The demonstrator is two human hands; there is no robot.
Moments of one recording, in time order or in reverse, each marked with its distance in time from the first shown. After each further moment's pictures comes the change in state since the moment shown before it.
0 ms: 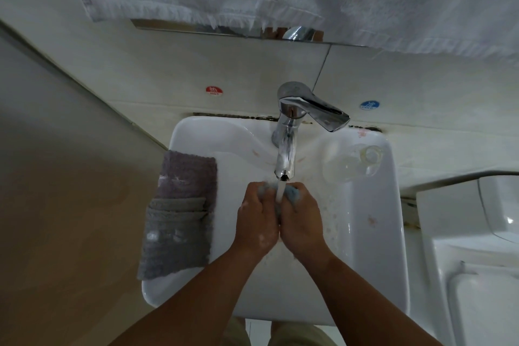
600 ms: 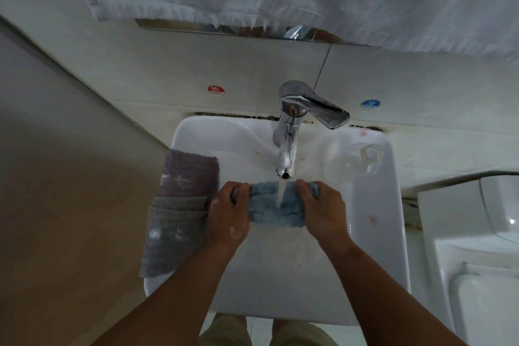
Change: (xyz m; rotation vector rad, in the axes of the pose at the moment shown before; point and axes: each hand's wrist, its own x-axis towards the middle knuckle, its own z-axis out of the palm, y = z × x) left_hand 0.017 -0.029 -0.035 0.062 0.129 -0.045; right_hand 0.026 0.013 -0.033 -0.160 0.070 0.158
